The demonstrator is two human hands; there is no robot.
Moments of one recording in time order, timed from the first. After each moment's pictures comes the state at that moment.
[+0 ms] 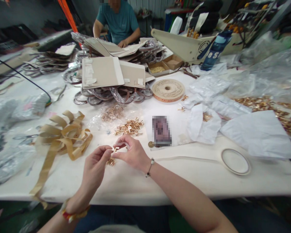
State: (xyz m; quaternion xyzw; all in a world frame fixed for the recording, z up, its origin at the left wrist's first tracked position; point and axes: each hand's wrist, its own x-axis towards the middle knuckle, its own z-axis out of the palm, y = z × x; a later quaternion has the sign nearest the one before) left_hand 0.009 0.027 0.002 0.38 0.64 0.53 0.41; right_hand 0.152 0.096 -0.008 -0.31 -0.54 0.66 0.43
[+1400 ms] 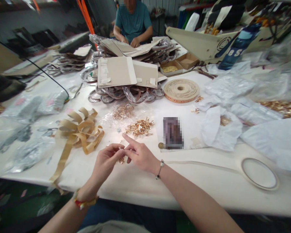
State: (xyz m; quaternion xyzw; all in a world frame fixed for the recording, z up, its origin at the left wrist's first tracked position) left_hand -0.008 0.030 -0.002 0.45 0.62 0.46 0.45; right_hand 0.155 0.096 -0.007 -0.28 -0.62 0.68 0.28
